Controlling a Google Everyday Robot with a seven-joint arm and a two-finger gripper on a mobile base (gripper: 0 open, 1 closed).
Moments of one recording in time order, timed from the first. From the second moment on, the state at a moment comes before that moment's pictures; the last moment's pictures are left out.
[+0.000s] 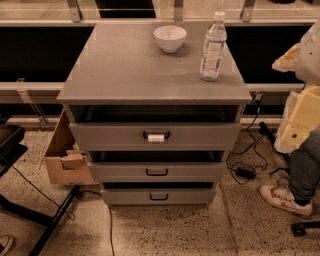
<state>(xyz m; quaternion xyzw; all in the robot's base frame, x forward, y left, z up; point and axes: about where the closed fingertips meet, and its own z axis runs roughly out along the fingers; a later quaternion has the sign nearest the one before) 0.438 -0.217 0.976 -0.60 0.78 -0.03 0.16</state>
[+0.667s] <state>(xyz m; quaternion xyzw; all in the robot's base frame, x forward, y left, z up) 0.443 -0.205 0.955 -0.61 0.78 -0.04 0.16</state>
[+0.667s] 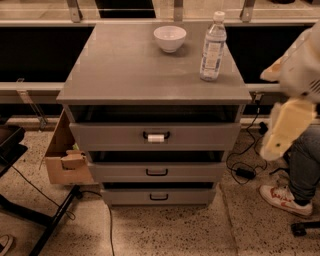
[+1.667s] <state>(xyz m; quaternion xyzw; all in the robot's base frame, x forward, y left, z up) 0.501 -0.122 0.734 -0.66 0.74 -0.05 0.09</state>
